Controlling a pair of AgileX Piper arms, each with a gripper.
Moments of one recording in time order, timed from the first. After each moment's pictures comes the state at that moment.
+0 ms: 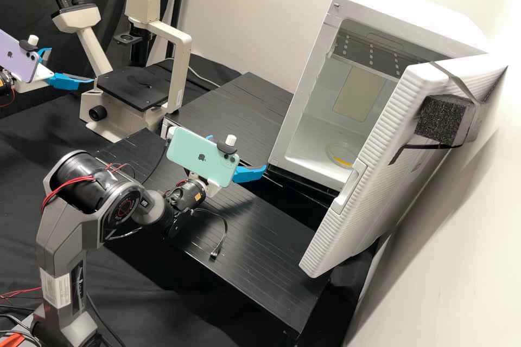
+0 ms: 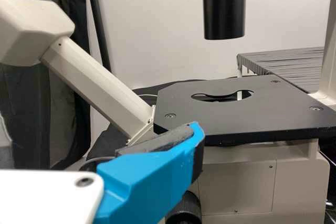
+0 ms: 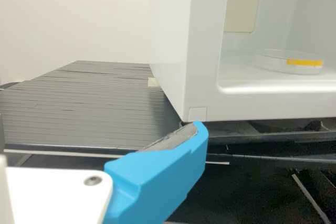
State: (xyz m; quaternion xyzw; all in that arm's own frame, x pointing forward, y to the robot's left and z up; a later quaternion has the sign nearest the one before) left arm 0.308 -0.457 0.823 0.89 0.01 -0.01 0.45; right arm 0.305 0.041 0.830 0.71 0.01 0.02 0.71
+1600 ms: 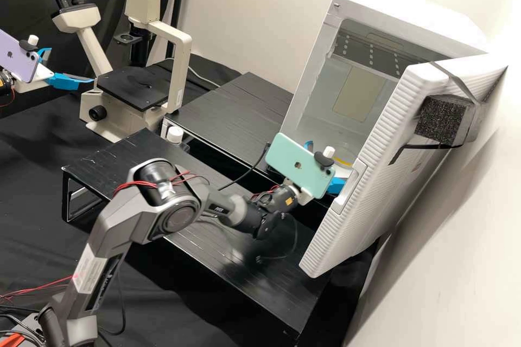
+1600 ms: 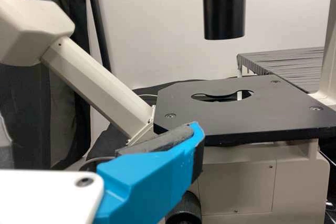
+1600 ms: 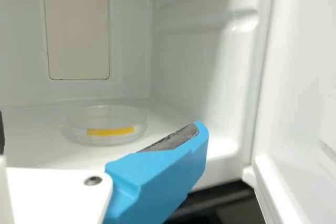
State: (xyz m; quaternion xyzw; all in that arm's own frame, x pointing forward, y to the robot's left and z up) left arm 0.308 -0.457 0.823 0.89 0.01 -0.01 0.45; right arm 0.414 -0.052 0.976 0.69 -0.11 0.07 0.71
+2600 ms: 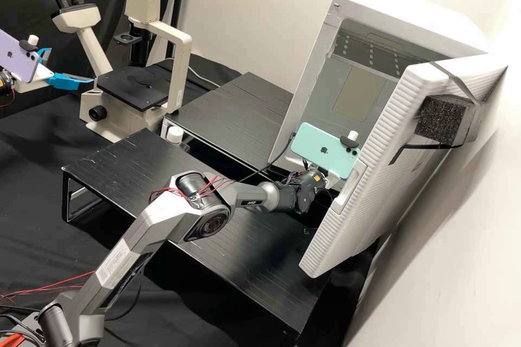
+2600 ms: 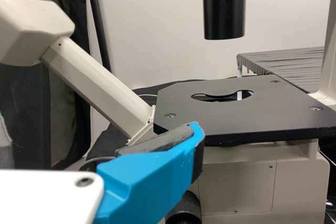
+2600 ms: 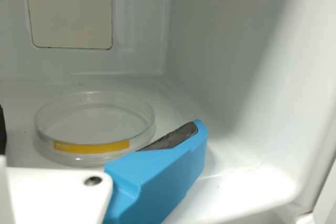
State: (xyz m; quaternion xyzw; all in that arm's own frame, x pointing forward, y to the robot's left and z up) left arm 0.308 -0.457 0.823 0.89 0.01 -0.01 0.45; right arm 0.488 -0.062 0.992 0.69 -0.08 0.00 0.72
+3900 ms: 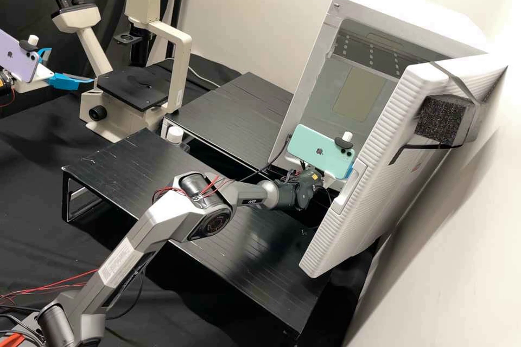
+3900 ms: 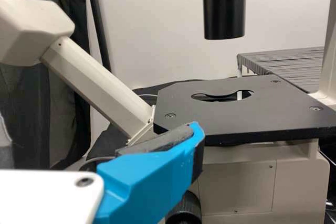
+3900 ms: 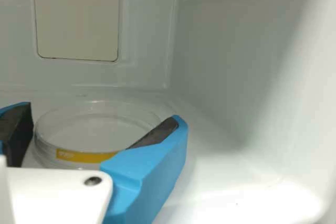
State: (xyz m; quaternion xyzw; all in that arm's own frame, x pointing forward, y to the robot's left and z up) left arm 0.308 -0.457 0.823 0.89 0.01 -0.01 0.45; right arm 0.500 -0.065 0.984 0.69 -0.08 -0.03 0.72
